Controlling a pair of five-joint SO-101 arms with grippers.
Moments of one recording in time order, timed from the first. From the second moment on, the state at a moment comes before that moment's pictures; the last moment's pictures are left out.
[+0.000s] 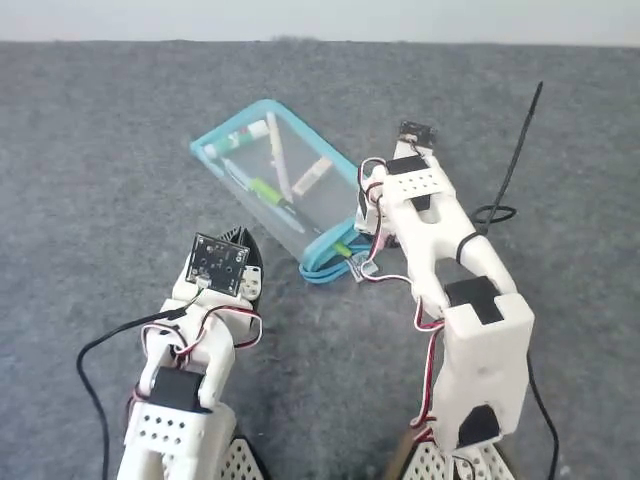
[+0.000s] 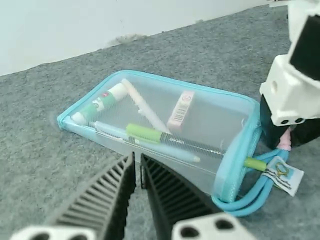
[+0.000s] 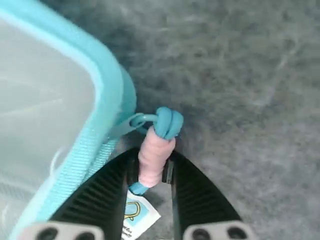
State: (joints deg) left arm 4.4 -87.6 93.2 33.5 -4.3; right arm -17.8 26.8 -0.2 65.8 -29.6
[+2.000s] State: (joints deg) left arm -1.6 -87.6 93.2 32.9 -5.5; right arm -41.1 -36.4 1.1 100.4 12.1
